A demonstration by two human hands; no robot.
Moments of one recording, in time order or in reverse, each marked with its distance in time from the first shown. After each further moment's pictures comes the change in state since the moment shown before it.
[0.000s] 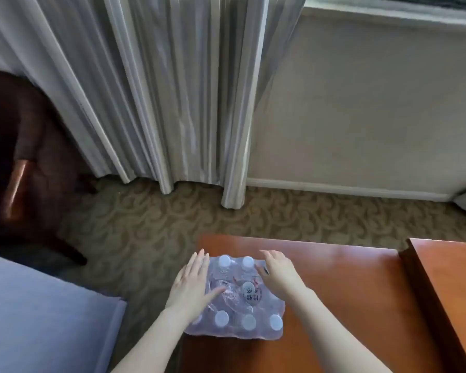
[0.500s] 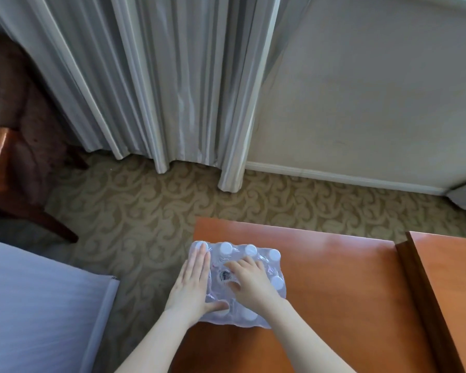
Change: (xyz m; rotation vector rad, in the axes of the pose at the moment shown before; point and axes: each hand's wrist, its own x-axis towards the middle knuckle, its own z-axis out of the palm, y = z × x) left_hand 0.000 -0.014 0.045 0.135 -0.043 0.087; right_hand -0.008 -0.048 0.051 -0.108 0.000 -0.229
